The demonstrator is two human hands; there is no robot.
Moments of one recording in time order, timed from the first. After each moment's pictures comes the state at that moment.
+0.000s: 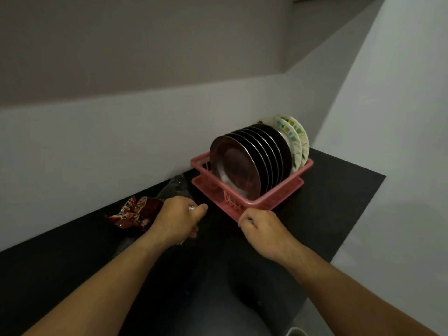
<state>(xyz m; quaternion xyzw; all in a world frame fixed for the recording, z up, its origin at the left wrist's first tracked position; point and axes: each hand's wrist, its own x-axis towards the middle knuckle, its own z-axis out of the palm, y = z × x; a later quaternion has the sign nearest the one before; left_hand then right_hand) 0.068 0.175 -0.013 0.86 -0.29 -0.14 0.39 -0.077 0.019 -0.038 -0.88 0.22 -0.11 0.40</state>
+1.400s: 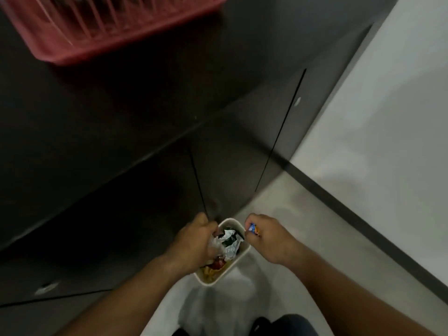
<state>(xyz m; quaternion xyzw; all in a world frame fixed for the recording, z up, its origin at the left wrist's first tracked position) -0.200 -0.025 -0.405 0.85 -0.41 -0.31 0.13 -0.328 -0.194 -0.420 -0.87 0.27 0.12 0.40</state>
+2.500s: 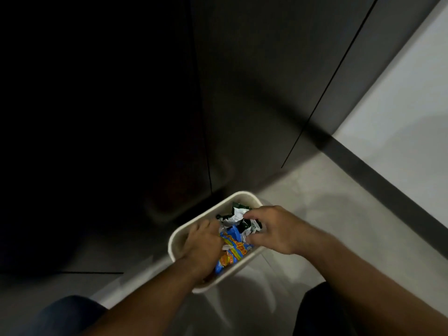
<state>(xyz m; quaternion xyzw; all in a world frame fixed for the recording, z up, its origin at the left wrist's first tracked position) -0.221 -0.032 -0.777 0.88 -0.44 -0.19 -0.06 -0.302 -0.224 -0.700 -0.92 0.12 0.20 0.31</state>
